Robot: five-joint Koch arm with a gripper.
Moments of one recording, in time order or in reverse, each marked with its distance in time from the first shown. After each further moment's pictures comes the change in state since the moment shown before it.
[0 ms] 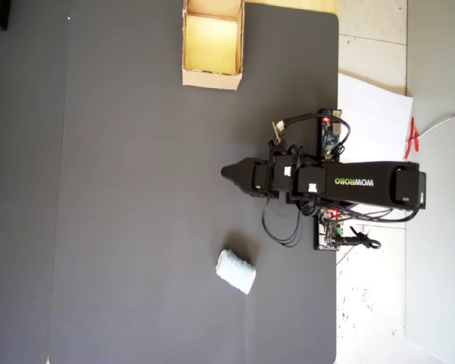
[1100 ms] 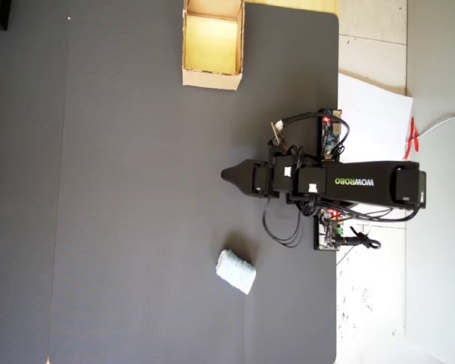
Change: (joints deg) arm -0.5 0.0 0.1 0.1 4.0
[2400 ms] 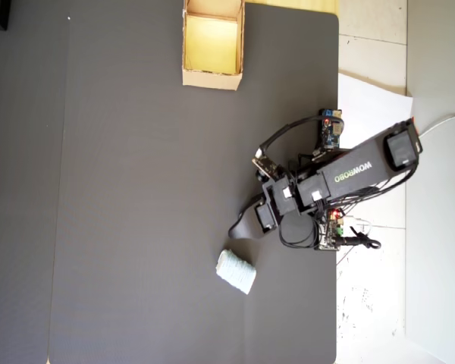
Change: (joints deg) arm -32.4 0.0 -1.0 0.4 8.9
